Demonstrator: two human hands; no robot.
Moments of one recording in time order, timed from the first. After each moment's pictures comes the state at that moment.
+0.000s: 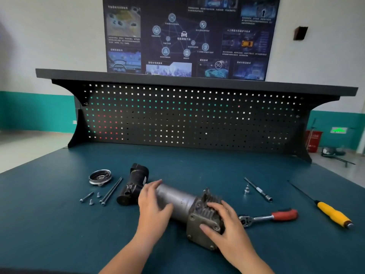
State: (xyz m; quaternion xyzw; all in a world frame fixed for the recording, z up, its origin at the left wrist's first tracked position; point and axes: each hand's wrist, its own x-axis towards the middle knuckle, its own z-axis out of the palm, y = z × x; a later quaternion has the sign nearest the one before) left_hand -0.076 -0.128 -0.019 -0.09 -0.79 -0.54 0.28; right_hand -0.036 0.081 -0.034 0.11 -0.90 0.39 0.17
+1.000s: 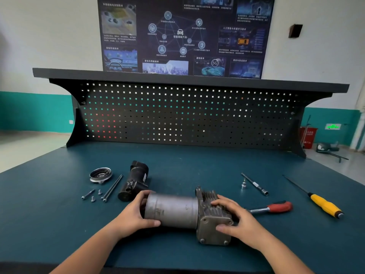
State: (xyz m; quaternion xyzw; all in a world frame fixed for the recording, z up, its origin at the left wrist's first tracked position) left_hand -0.082 -0.205 -0.028 -0.19 -0.83 -0.53 -0.01; right_hand -0.042 0.124 -0.021 0.20 -0.86 0.47 0.05
